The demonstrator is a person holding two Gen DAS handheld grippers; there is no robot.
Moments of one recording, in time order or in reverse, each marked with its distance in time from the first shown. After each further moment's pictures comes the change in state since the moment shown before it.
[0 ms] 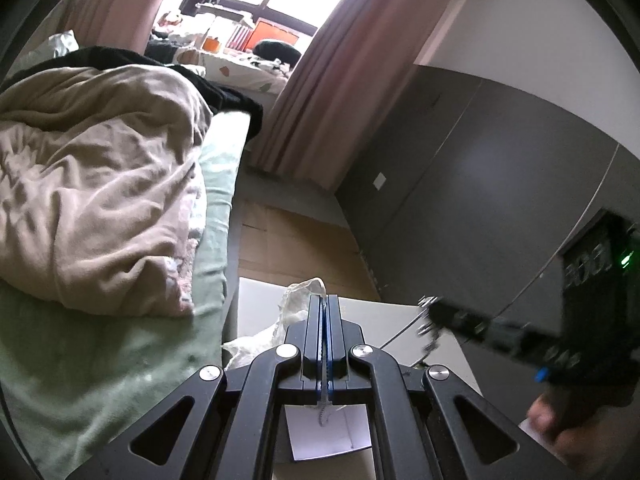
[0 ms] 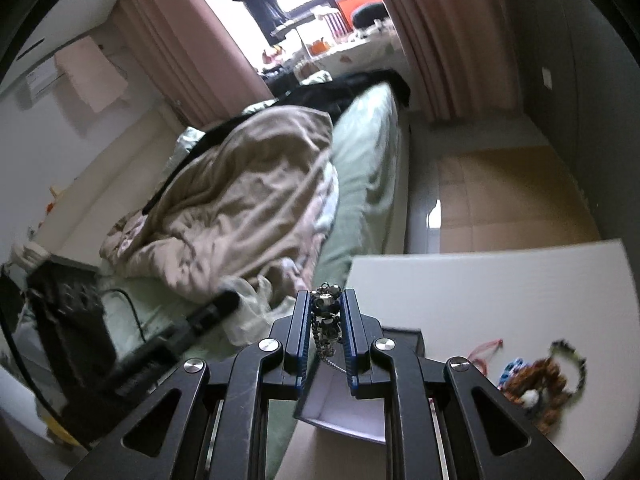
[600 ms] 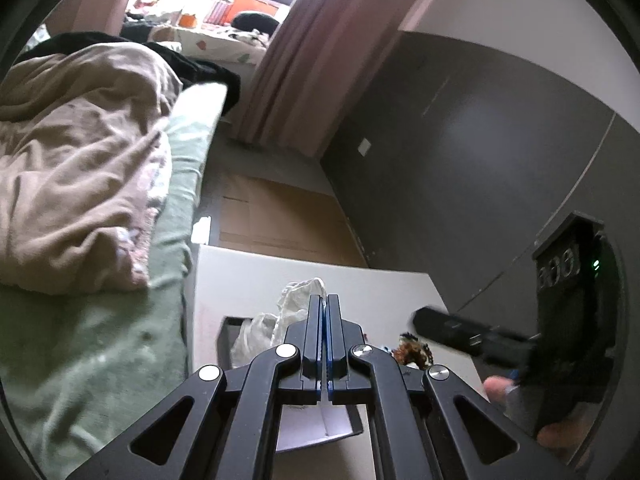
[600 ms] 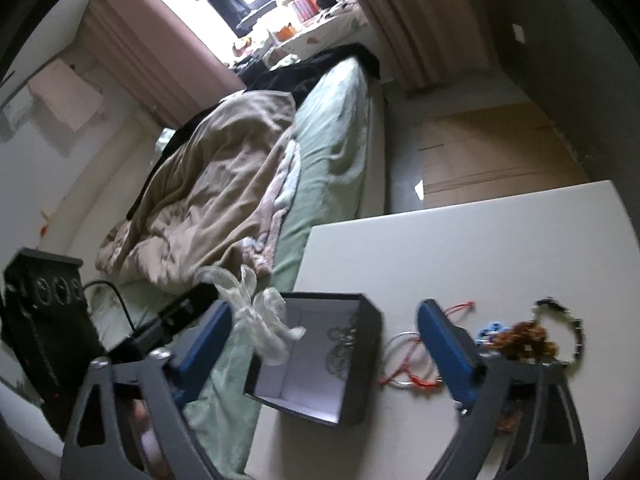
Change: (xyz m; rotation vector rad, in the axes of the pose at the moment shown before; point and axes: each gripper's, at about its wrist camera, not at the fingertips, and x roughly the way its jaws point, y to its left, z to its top) left arm 0.036 -0.035 -0.020 0.046 0.122 -0.040; right arm -0.009 -0.060 -0.019 0.114 0.039 -0.016
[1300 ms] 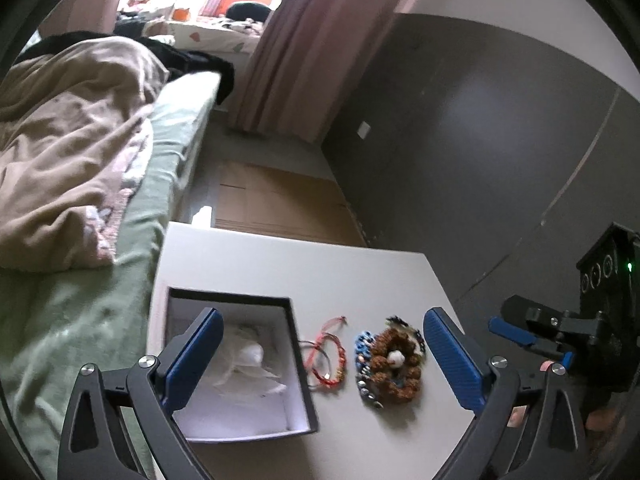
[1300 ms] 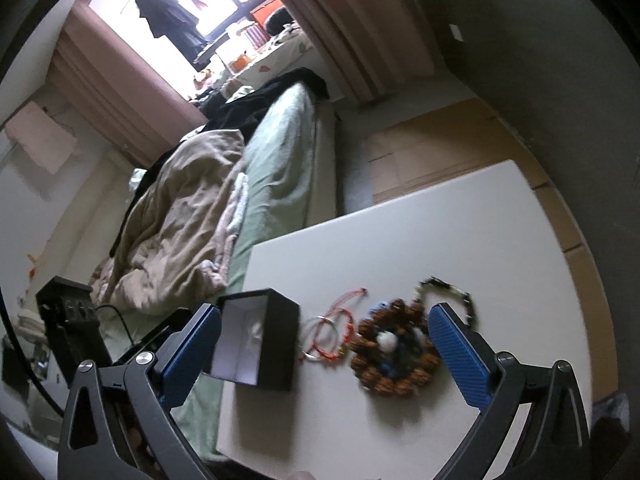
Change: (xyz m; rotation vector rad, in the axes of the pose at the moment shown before) left arm 0.028 -0.047 -0.021 0.024 0.036 0.035; right arm -0.076 -0.074 -0.014 0.122 -0.058 -0.078
